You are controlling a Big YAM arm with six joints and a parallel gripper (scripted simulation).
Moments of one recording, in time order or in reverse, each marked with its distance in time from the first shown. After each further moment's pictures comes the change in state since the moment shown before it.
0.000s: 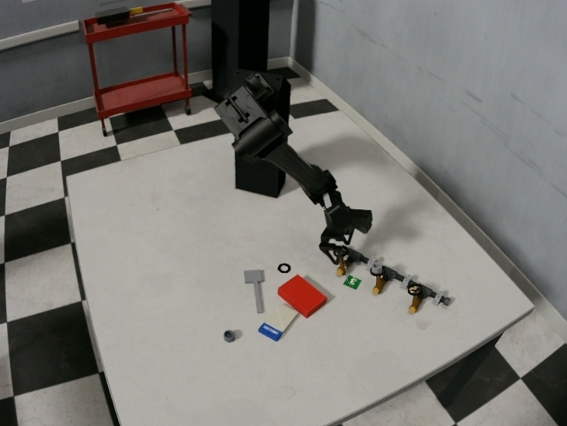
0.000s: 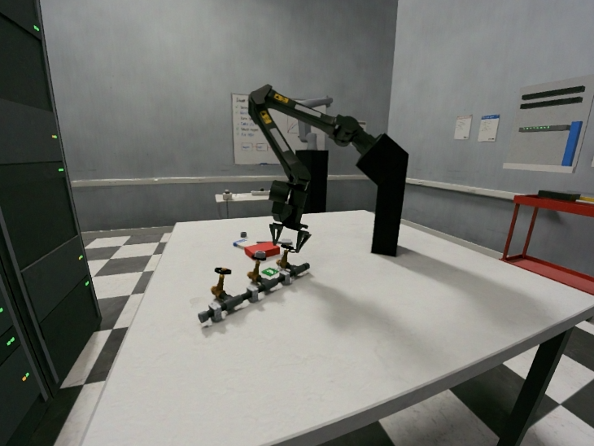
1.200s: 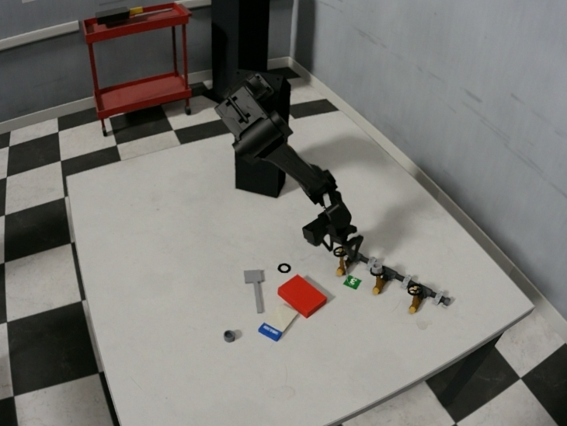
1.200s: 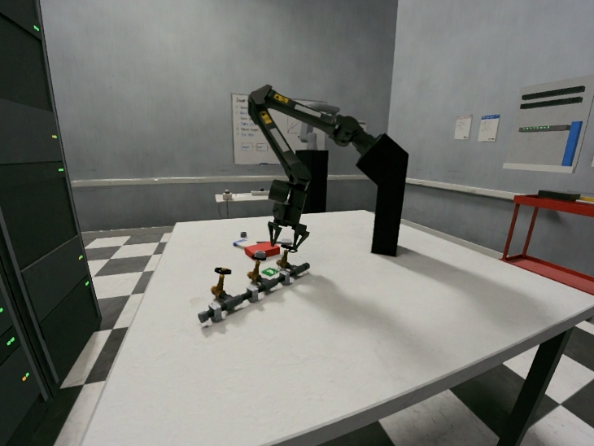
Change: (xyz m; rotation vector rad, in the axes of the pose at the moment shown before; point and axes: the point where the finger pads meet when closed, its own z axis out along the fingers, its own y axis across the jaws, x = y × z) arm -0.003 -0.006 0.000 0.003 -0.038 1.972
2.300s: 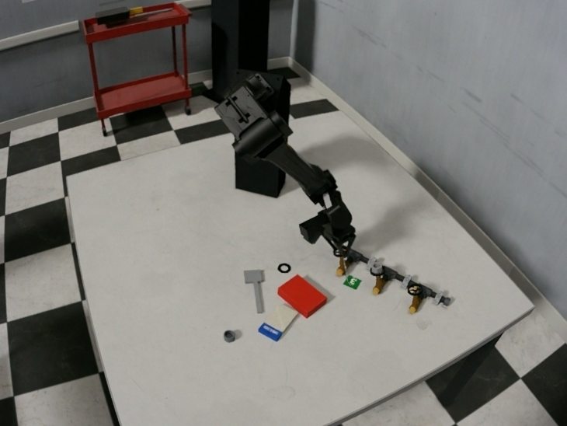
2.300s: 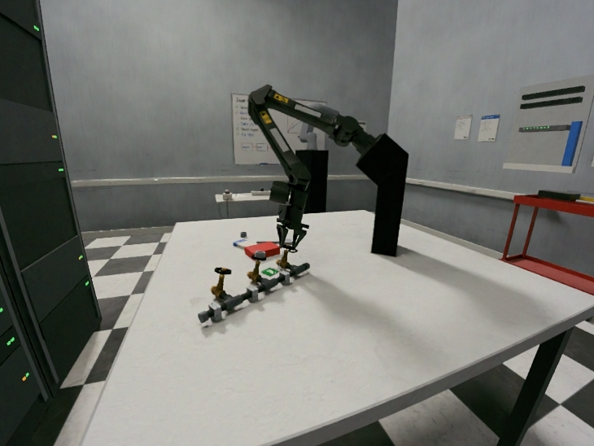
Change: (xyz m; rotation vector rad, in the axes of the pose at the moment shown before) arm 0.006 -0.010 0.000 0.044 0.022 0.181
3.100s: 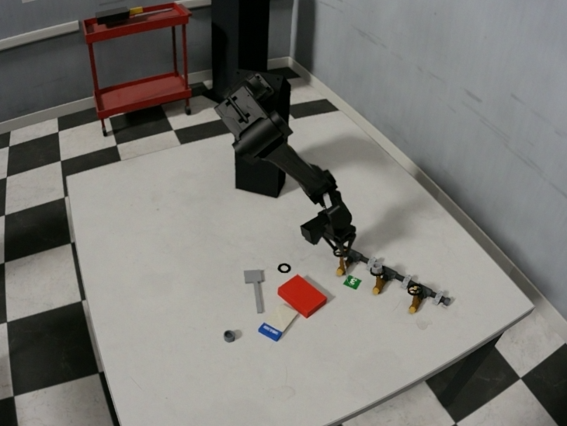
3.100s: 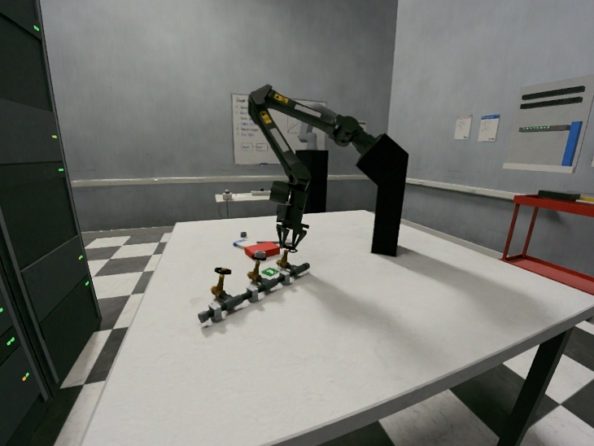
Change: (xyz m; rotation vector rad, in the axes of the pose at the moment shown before) arm 0.000 0.000 0.000 0.000 0.000 -0.087
